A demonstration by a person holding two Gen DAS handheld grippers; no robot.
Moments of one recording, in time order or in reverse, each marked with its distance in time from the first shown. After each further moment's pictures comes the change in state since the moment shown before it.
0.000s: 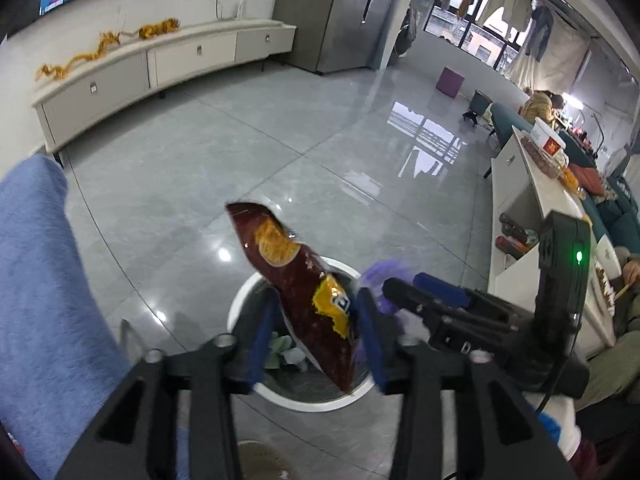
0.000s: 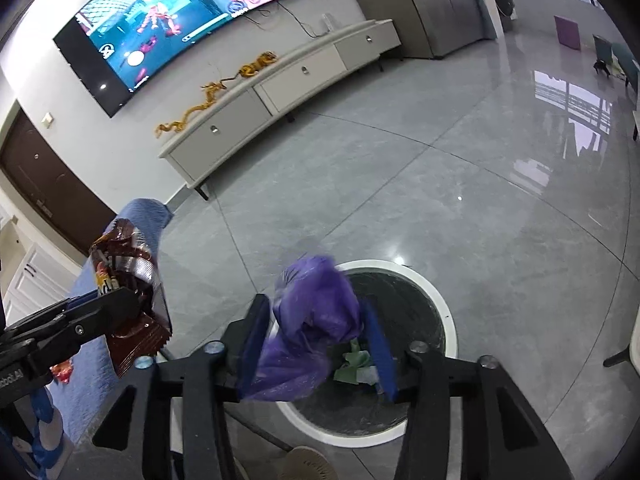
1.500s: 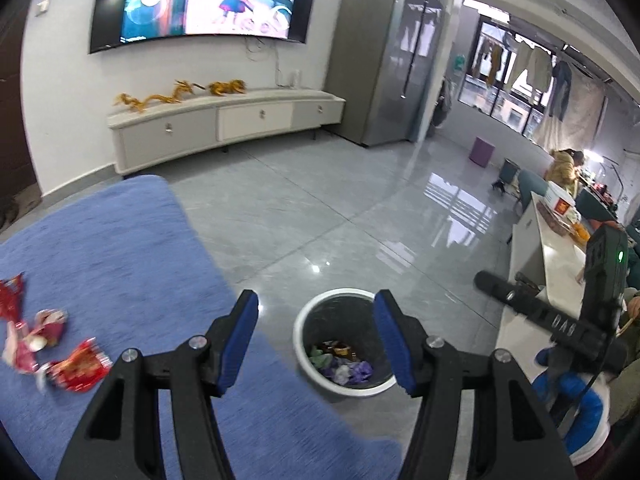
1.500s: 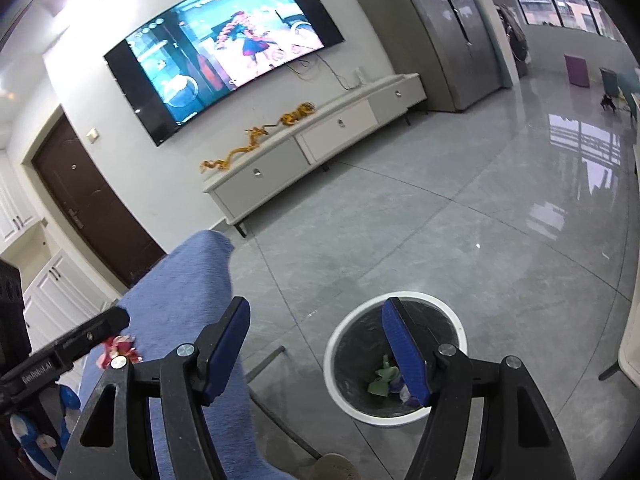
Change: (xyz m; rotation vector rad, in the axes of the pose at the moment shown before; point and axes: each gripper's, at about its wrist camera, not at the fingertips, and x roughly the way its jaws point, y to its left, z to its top) left arm -0.182 0.035 -0.076 -0.077 -0.293 0.169; right arm -0.128 0.065 -0.017 -0.083 -0.192 0.104
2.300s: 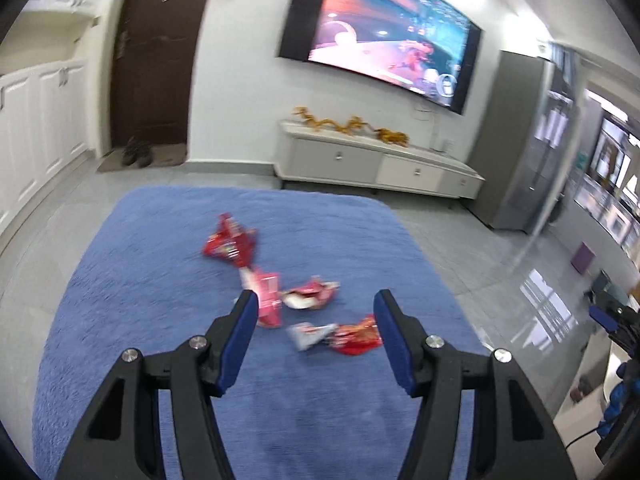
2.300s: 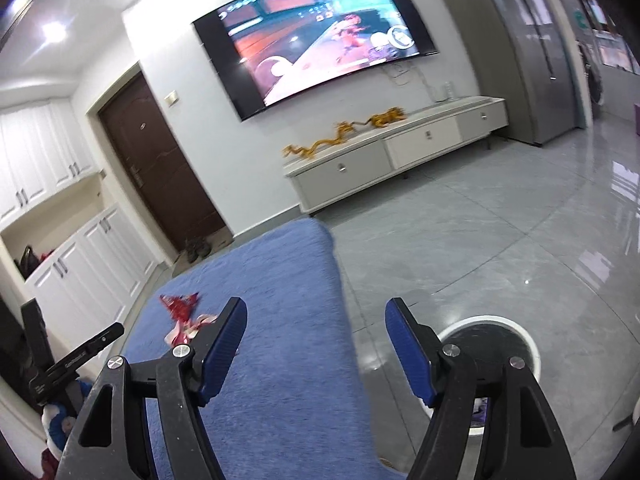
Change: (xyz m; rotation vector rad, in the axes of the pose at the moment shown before) left arm -0.151 0.223 -0.082 -0.366 -0.171 0.383; right arm 0.014 0.138 -0.007 -0.212 0.048 0.195
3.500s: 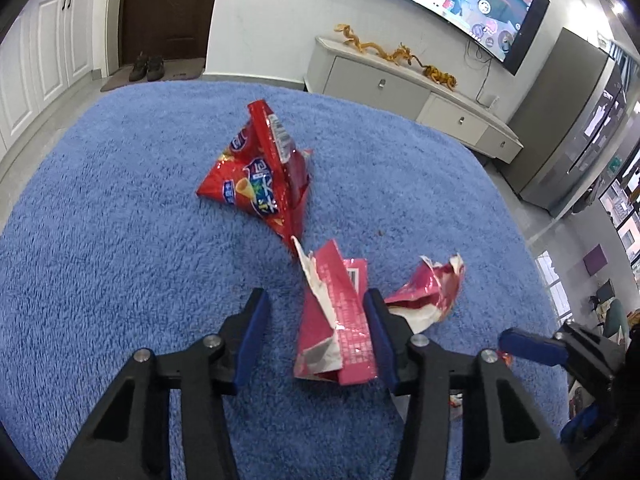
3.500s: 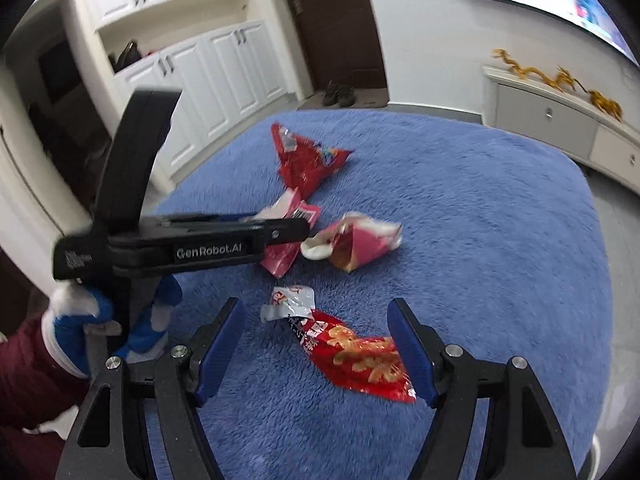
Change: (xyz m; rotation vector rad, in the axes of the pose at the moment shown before) left arm 0.181 0.065 0.000 -0.101 0.279 0.027; right arm 0.250 0.180 -0.072 -0.568 0.487 0.393
